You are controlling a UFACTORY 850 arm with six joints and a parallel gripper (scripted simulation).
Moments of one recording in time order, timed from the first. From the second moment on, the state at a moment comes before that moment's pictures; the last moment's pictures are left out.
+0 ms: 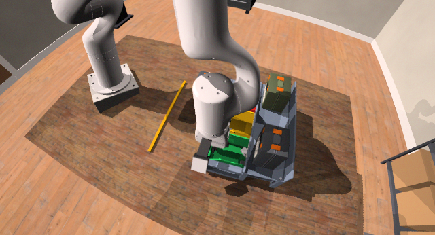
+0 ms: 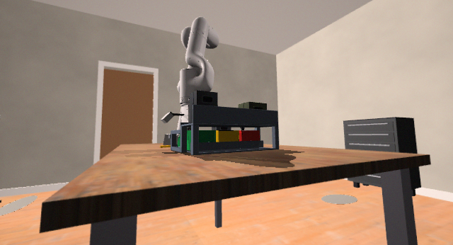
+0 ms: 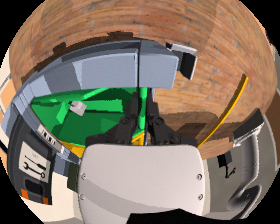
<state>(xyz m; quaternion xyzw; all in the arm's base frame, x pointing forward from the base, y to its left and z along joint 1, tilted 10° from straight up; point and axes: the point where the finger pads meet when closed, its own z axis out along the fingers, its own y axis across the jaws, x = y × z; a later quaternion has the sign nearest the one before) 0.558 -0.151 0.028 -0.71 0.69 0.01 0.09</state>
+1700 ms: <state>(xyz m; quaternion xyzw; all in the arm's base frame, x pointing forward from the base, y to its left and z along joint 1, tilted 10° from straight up) 0.551 -0.155 0.053 -0.71 0.69 0.01 0.09</state>
